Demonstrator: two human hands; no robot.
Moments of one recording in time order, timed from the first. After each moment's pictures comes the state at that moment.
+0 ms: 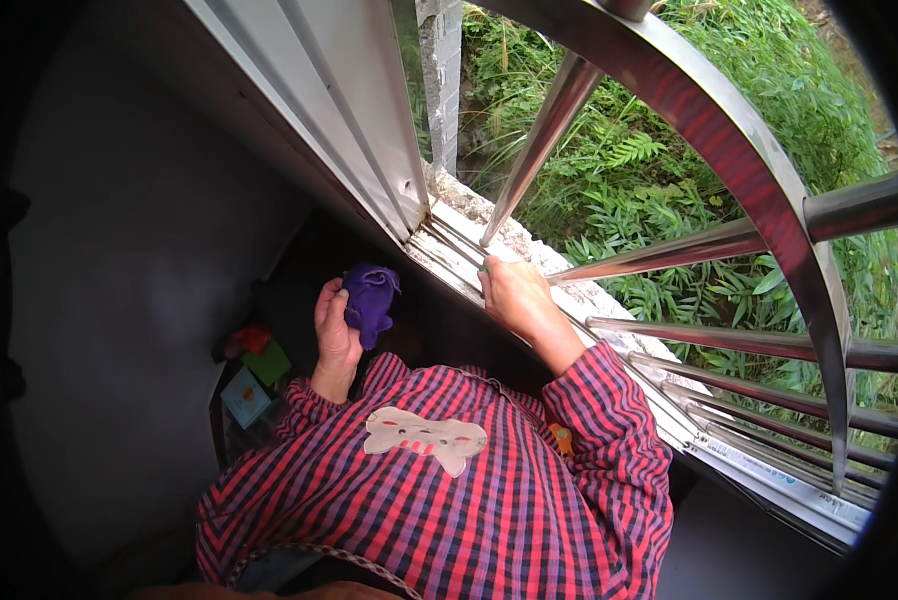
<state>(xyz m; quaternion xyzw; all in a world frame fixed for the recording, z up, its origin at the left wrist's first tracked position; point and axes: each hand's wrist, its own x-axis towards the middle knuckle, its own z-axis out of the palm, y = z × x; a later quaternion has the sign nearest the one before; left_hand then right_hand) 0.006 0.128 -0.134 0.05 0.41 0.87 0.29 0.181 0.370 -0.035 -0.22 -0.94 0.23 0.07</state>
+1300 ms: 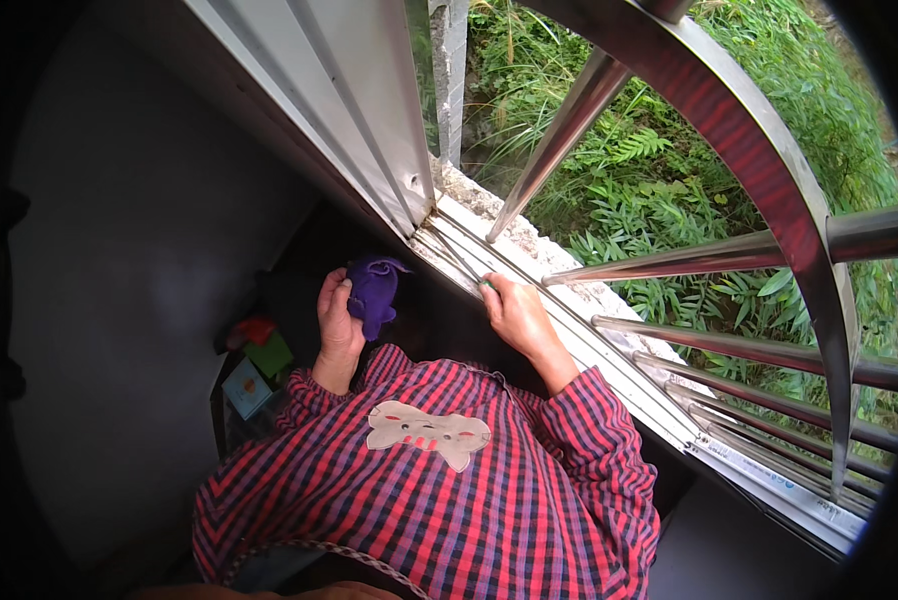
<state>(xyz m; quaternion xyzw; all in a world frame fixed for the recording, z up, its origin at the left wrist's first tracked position) 0.001 0.128 -0.148 0.03 0.45 0.85 0.27 0.202 0.343 -0.060 -0.26 -0.87 0.39 0.12</state>
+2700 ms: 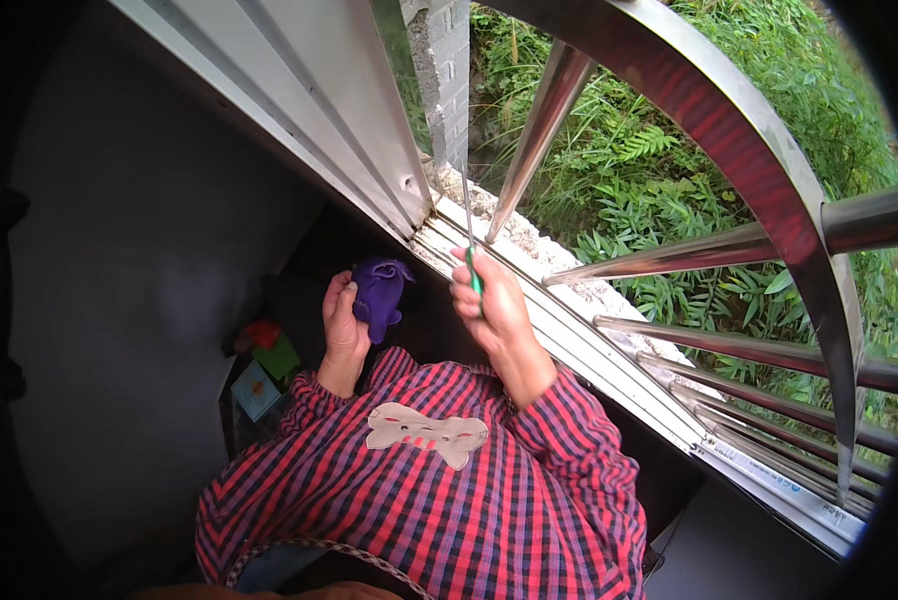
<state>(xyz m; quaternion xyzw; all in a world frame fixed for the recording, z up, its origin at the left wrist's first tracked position) 0.006 0.128 -0.138 0.06 0.44 0.85 0.29 0.163 0.321 -0.030 -0.27 -0.17 0.93 0.16</state>
